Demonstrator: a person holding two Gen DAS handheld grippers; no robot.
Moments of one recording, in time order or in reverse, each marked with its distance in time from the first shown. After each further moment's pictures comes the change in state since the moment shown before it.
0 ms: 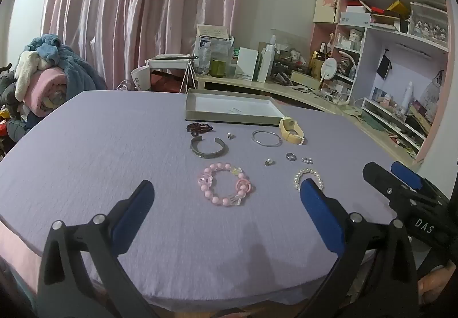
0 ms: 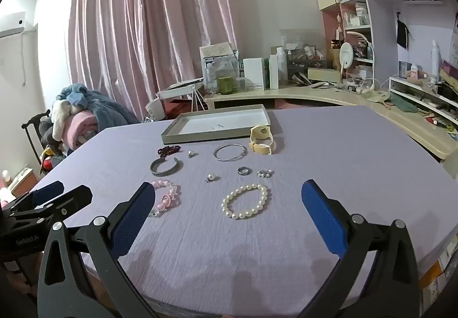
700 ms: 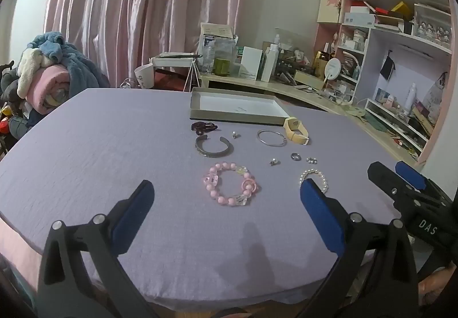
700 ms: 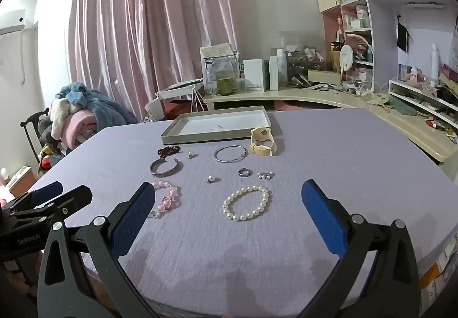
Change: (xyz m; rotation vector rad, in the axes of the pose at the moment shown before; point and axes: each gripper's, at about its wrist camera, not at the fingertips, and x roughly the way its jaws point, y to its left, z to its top) left arm 0.004 0.011 -0.001 -0.014 0.010 0.001; right arm -0.001 0.000 0.003 -0.017 -0.002 -0.006
